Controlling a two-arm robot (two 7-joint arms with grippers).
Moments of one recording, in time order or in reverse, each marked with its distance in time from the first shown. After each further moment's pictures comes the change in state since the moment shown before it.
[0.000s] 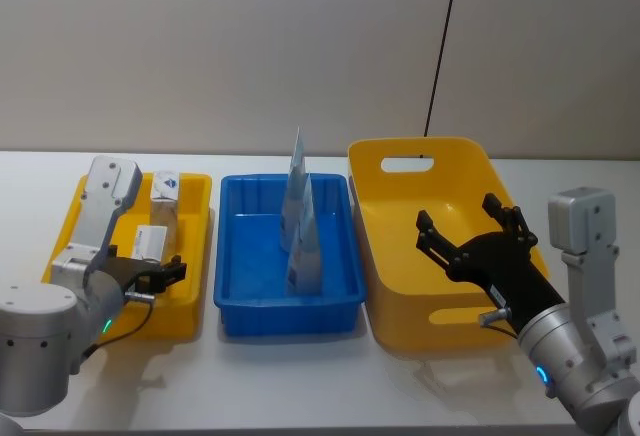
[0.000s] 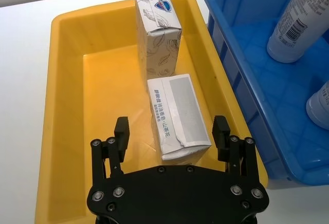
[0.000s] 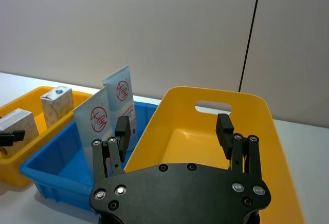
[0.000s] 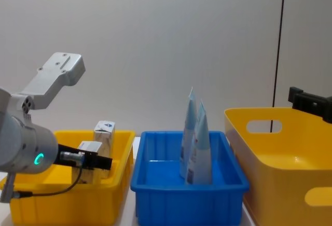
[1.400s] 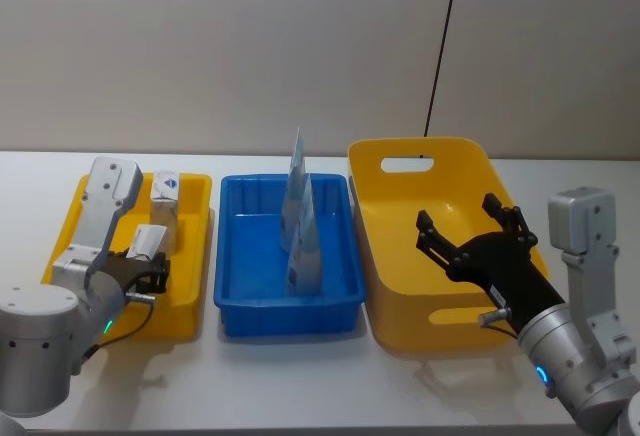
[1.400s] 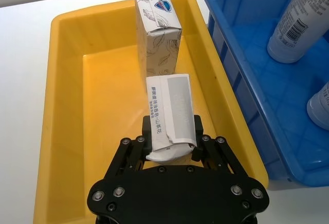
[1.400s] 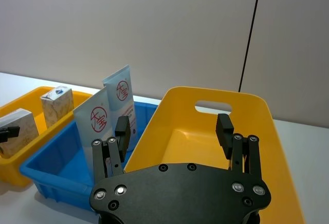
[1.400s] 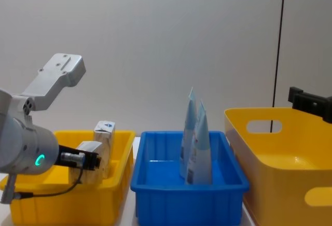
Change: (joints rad) left arm 0.000 -0.005 -0.002 0.007 0.007 -0.007 -0.001; right arm 0.000 0.000 0.000 0.000 0.000 0.000 0.000
